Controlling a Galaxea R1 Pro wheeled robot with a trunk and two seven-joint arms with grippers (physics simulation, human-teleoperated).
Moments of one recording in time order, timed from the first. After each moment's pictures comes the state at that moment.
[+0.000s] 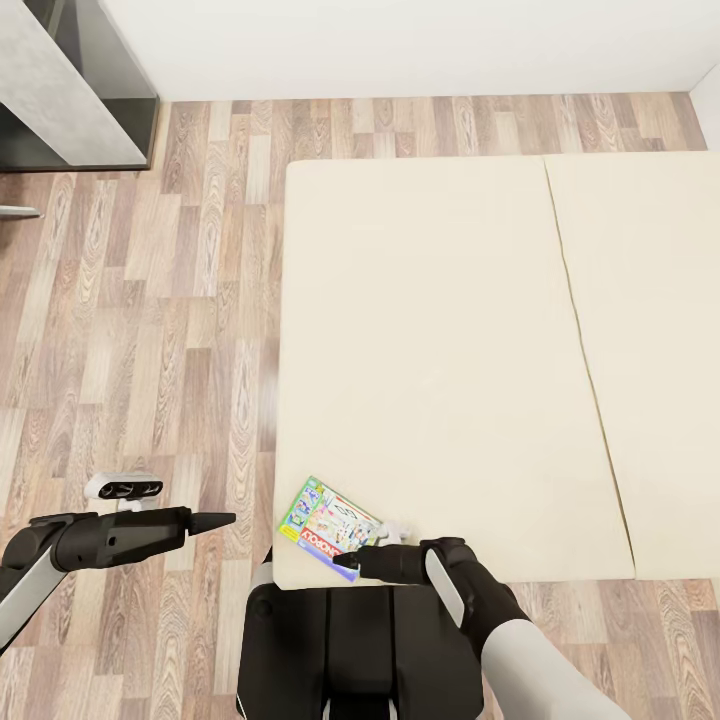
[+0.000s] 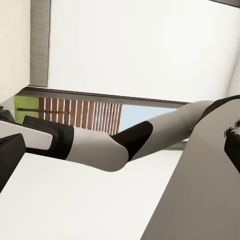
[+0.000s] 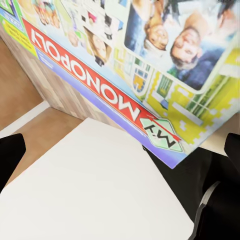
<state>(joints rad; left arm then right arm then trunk) -0.44 0.57 -0.20 -1.35 0.89 0.86 -1.54 -0.66 0.17 0.06 -0.60 -0.16 0.63 0.55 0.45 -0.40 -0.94</state>
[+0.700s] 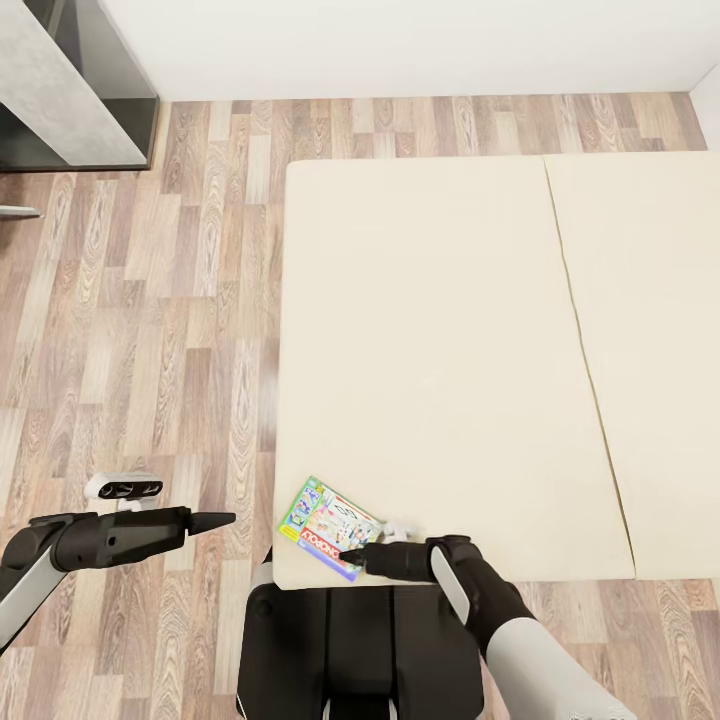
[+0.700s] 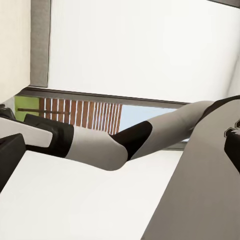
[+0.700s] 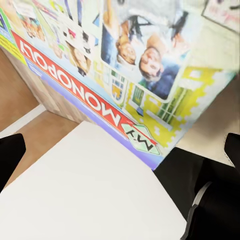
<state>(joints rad) -0.44 0.57 -0.20 -1.35 0.89 0.86 -1.54 -0.66 0.16 0.05 -0.61 -0.17 0.63 0.54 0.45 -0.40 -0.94</state>
